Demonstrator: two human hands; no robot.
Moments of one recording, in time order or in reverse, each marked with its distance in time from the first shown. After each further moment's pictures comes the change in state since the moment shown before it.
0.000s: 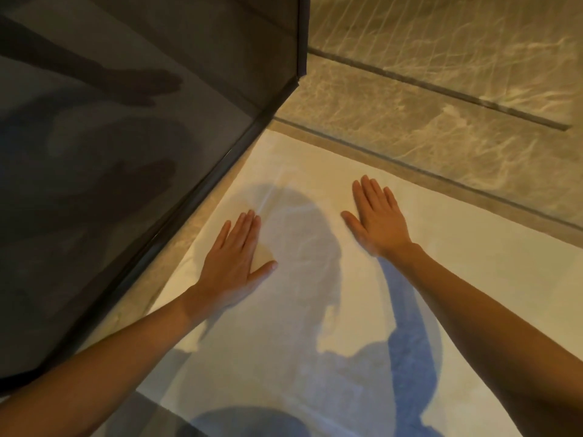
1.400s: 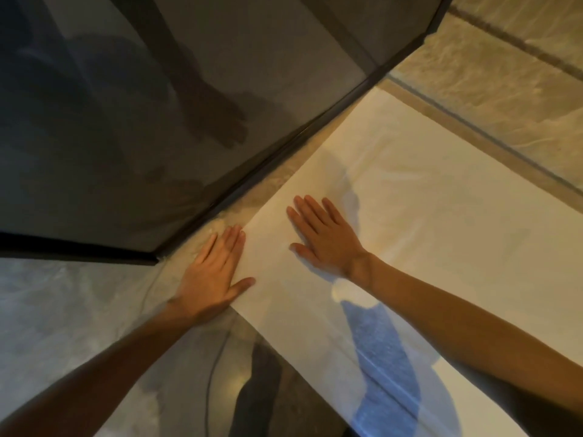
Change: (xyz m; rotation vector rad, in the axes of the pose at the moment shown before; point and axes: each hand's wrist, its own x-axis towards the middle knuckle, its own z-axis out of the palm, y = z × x) left_hand -0.192 -0.075 0.000 -0.085 -0.194 -0.223; right_hand -0.048 -0.211 0.042 0.016 -0.018 -0.703
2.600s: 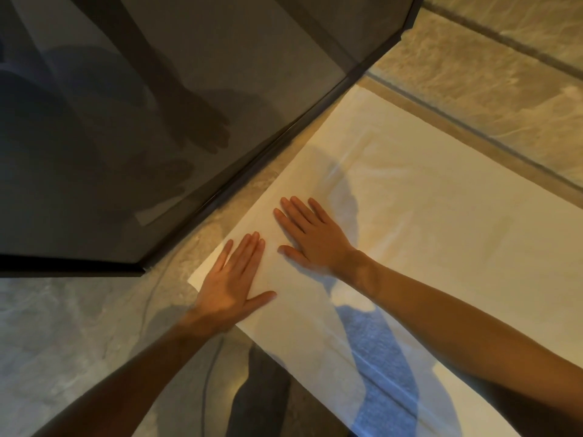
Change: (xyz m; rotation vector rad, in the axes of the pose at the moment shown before) left_hand 0.013 0.045 0.004 -0.103 0.012 0.085; right_hand -0.002 0.002 -0.004 0.008 -0.098 -0.010
